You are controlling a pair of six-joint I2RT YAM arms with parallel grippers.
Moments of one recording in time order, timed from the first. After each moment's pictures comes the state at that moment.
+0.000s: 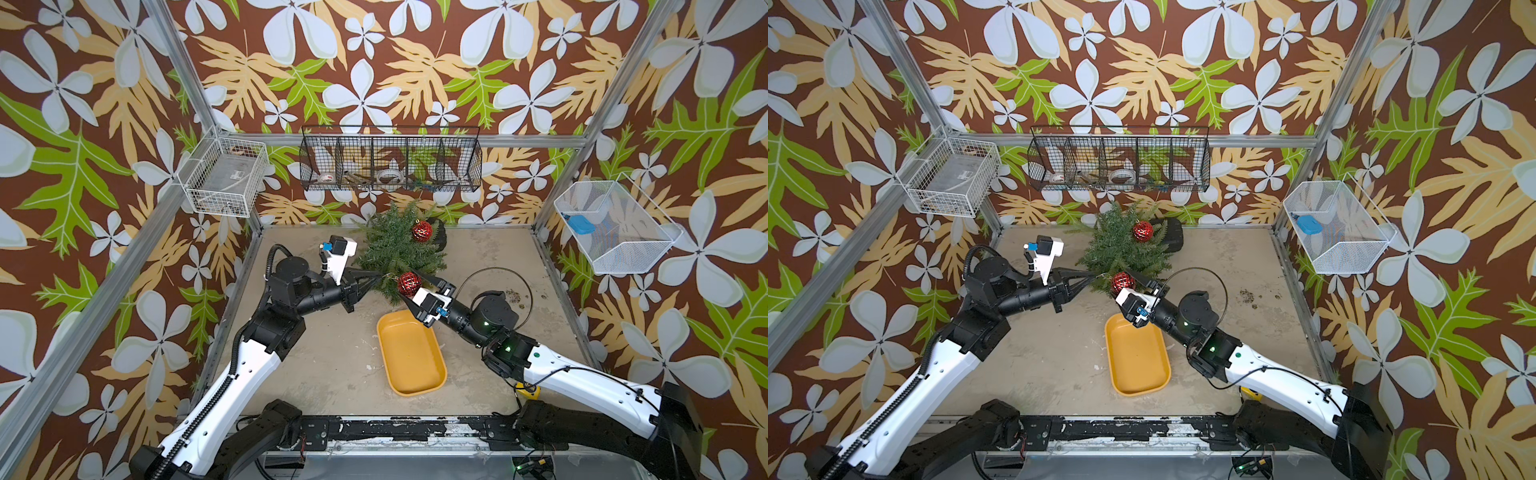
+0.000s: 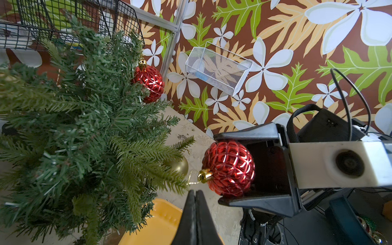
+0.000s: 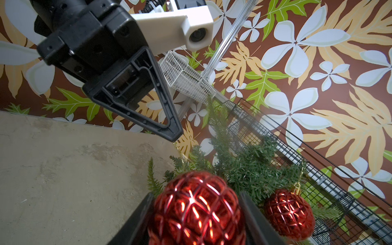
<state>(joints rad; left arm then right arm) -0.41 0.97 0.96 -0.10 0.68 -0.33 0.89 1.10 0.75 0.48 -0.02 -0.60</state>
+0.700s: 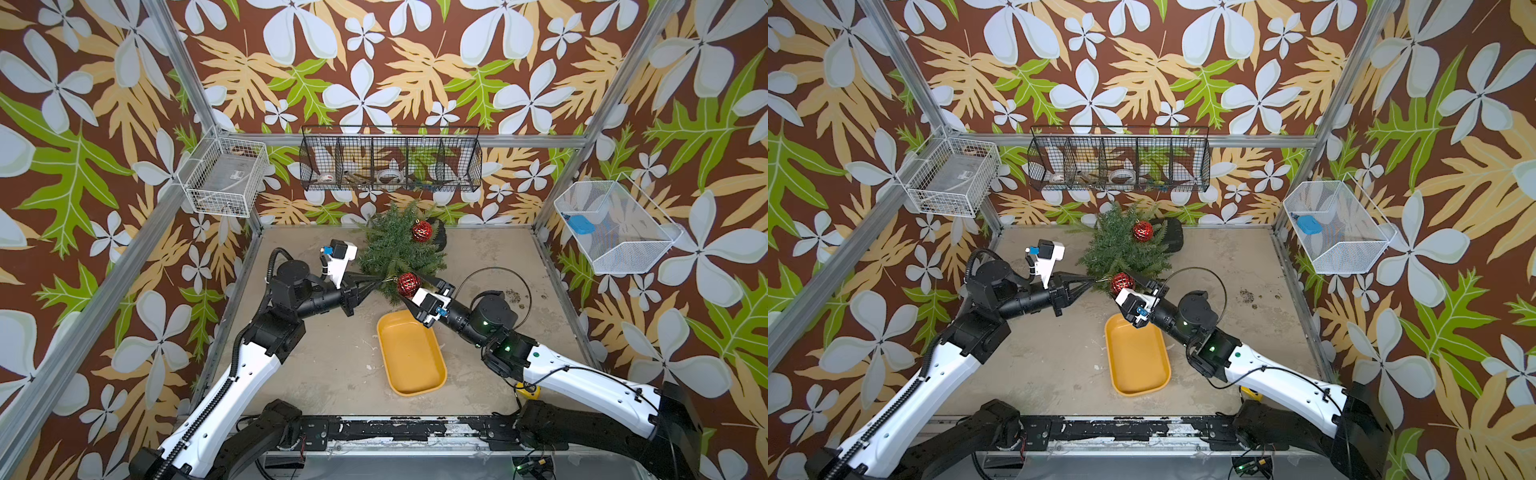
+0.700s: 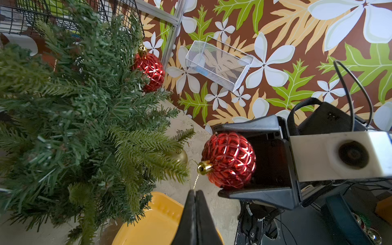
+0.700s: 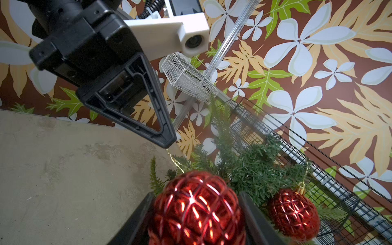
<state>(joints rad) -0.41 0.95 0.92 -0.11 0.69 -0.34 0.88 1.10 0.75 0.48 -0.03 -0.59</state>
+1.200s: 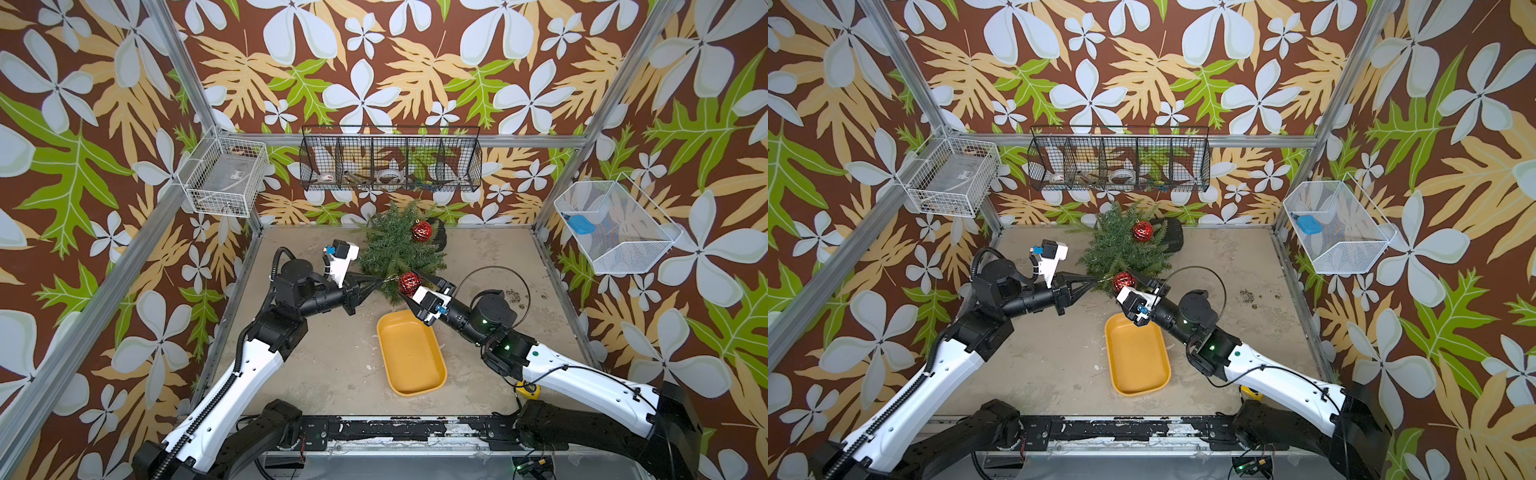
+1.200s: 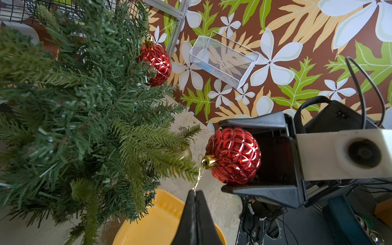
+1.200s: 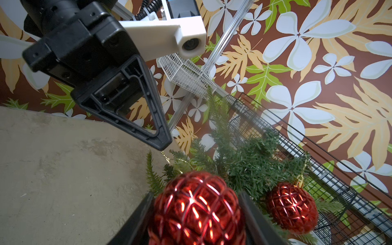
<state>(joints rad) -0.41 0.98 0.92 -0.10 0.67 -0.34 0.87 1.11 0.74 0.48 -0.03 -0.59</state>
